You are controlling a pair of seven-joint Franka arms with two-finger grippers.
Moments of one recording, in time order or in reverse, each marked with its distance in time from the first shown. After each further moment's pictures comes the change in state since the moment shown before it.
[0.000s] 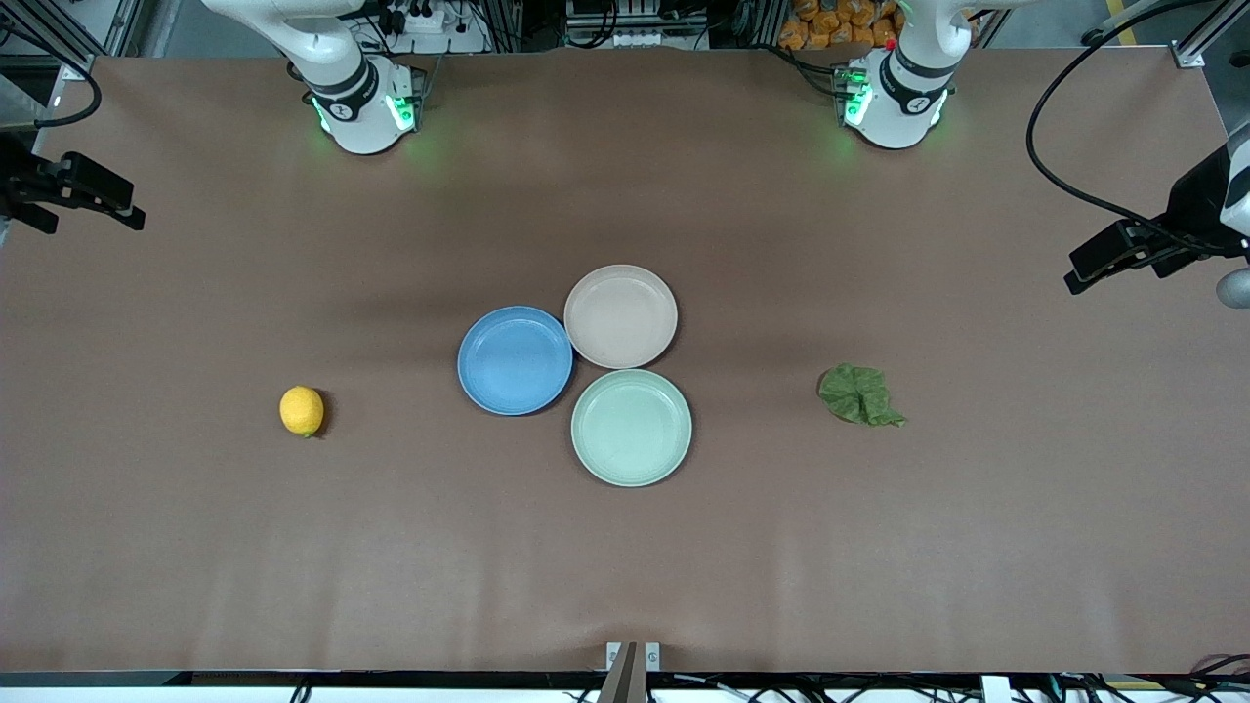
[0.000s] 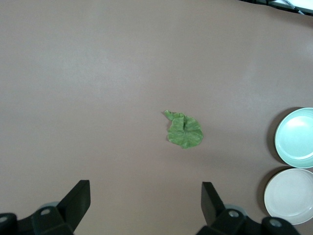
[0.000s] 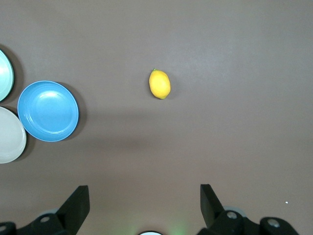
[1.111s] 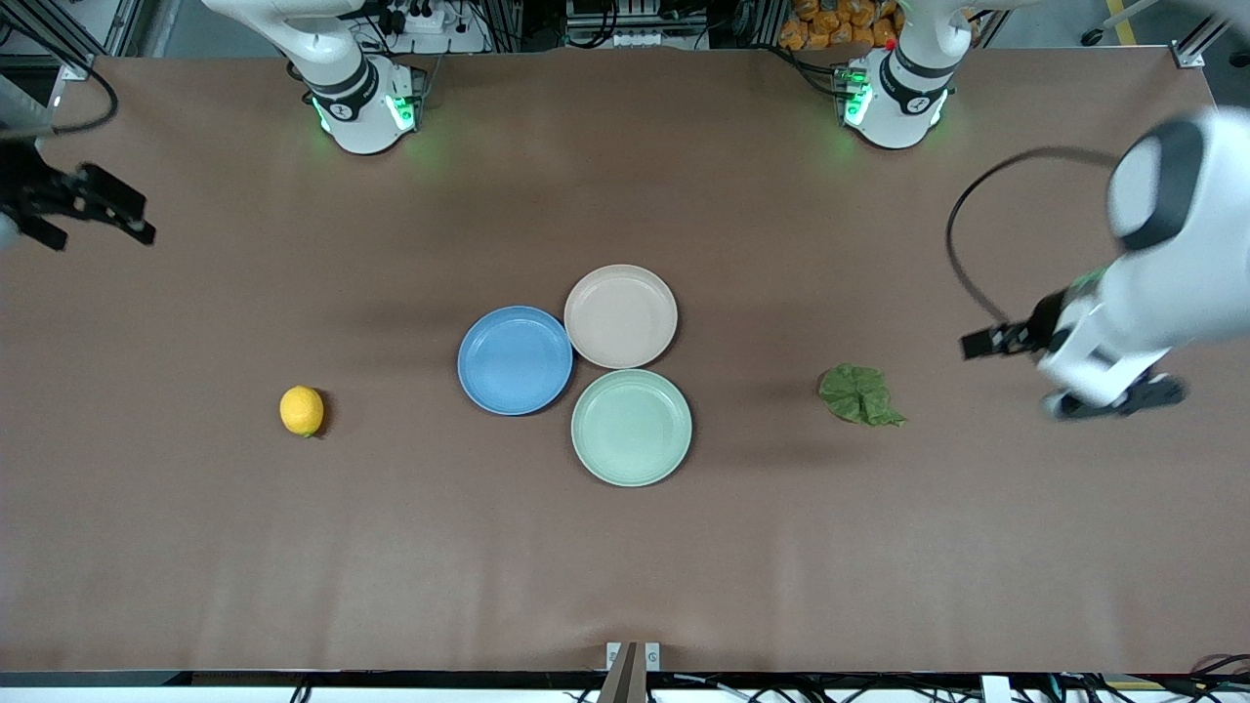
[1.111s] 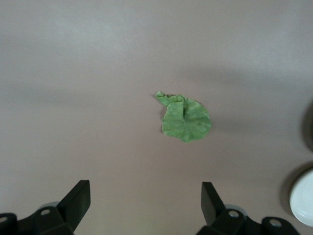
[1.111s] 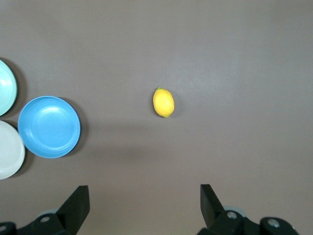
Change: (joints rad) left arm -0.035 0.295 -0.023 -0.051 -0.004 0.107 0.001; right arm 0.000 -0.010 0.022 -0.112 0.000 0.180 -0.003
